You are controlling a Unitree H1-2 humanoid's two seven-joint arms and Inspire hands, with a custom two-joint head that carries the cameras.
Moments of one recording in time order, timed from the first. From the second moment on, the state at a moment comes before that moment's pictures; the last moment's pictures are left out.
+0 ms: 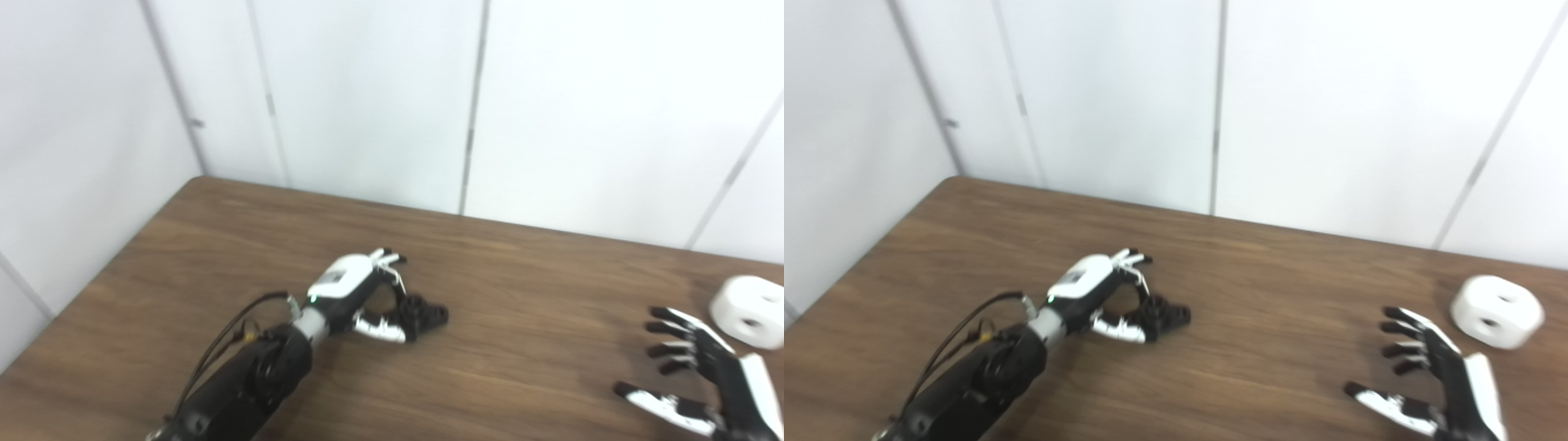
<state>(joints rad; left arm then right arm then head) -0.27 0.46 -0.39 0.08 0.56 -0.05 -0.08 -0.02 -0.19 0.00 -0.20 -0.38 -0.01 -0.02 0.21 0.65</state>
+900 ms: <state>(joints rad) -0.28 0.38 -0.48 0.16 0.61 -0.35 -0.07 -0.03 -0.14 0.05 -0.20 -0.44 -0.03 -0.05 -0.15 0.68</state>
